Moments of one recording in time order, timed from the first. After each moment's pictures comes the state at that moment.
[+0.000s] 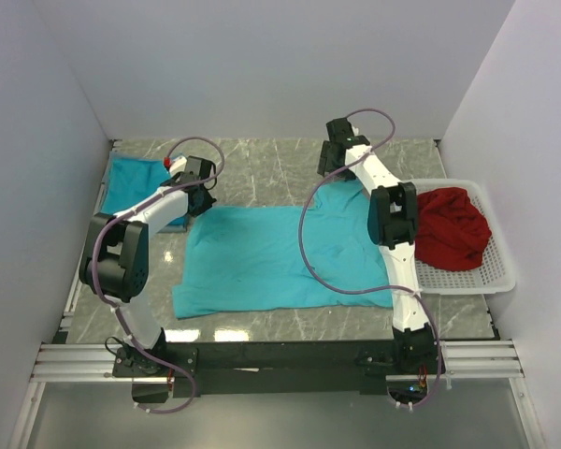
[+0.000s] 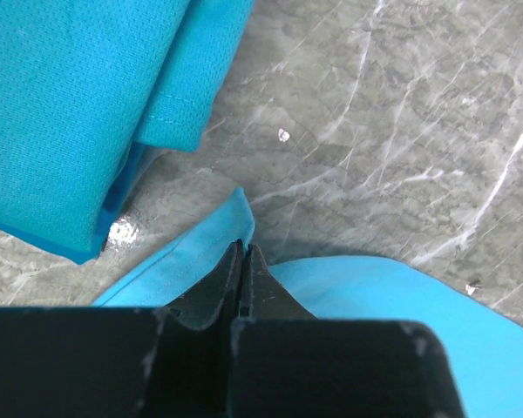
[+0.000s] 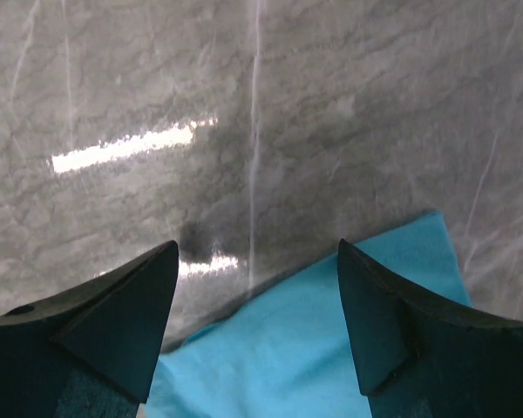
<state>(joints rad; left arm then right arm) -0.27 1.78 1.21 -0.38 -0.35 -0.81 0.24 2.54 2.27 -0.74 0.22 0.42</state>
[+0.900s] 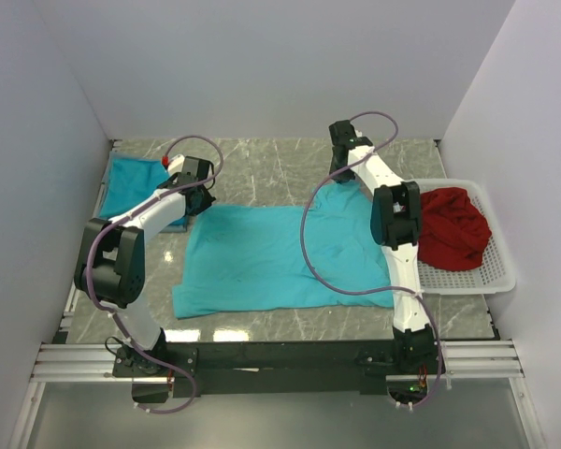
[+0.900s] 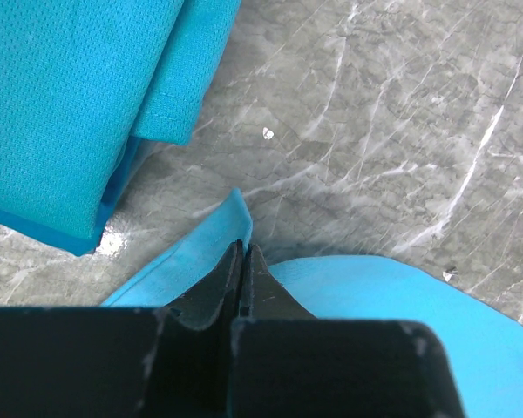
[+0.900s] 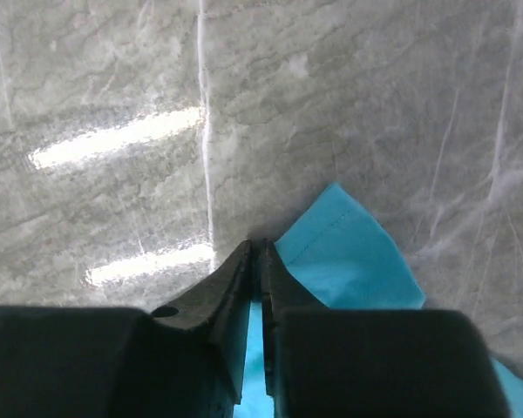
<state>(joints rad) -0.27 1.73 1.18 -0.35 -0.34 -0.80 0.24 2.49 2.20 -0.77 0.24 0.42</state>
